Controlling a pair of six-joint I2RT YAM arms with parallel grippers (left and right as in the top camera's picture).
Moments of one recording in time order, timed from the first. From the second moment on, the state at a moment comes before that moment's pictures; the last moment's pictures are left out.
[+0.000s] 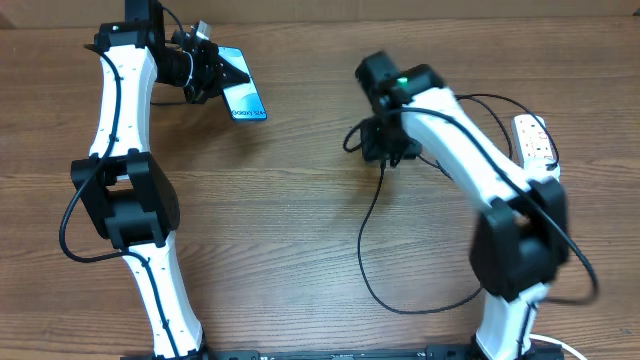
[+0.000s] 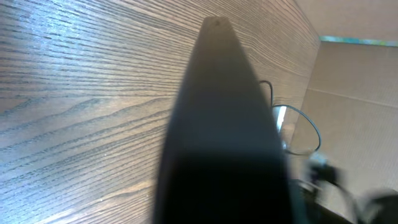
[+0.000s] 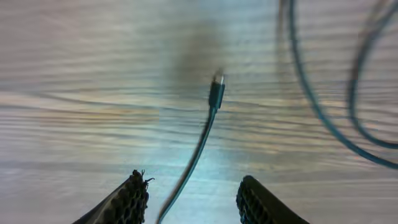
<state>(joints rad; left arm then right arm) 0.10 2.36 2.25 -1.23 0.85 -0.30 0.43 2.01 1.75 -1.21 0.03 0.40</state>
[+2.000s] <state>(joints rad) 0.10 2.36 2.25 -1.22 0.84 -0.29 0.40 1.99 1.29 -0.62 0.04 0.38</state>
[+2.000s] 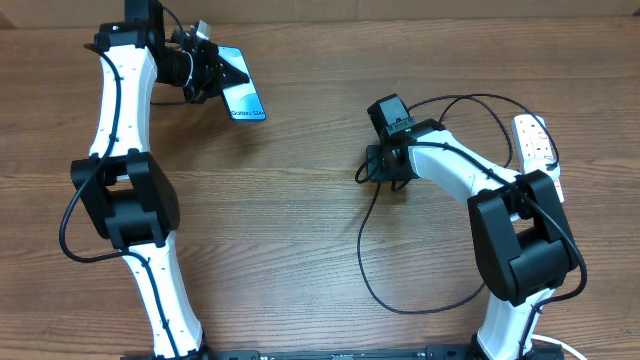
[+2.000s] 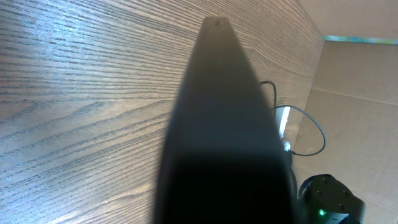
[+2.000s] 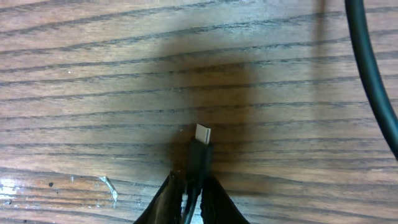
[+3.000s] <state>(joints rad) 0.10 2.36 2.25 -1.10 1.06 -0.29 0.33 1.98 1.32 -0.65 -0.38 0.34</state>
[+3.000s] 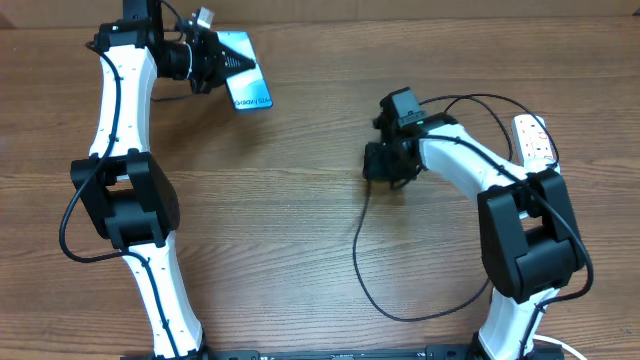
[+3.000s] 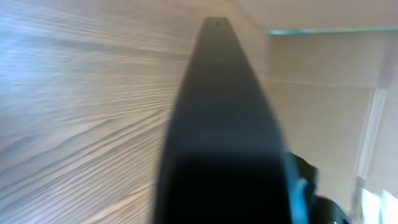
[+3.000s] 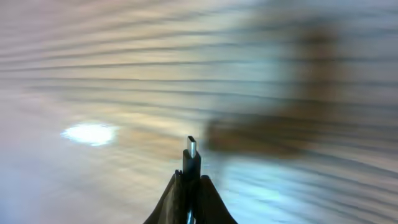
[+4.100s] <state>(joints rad) -0.03 2.36 2.25 -0.68 1.38 -0.71 0.32 1.93 1.34 0.18 -1.35 0.78</state>
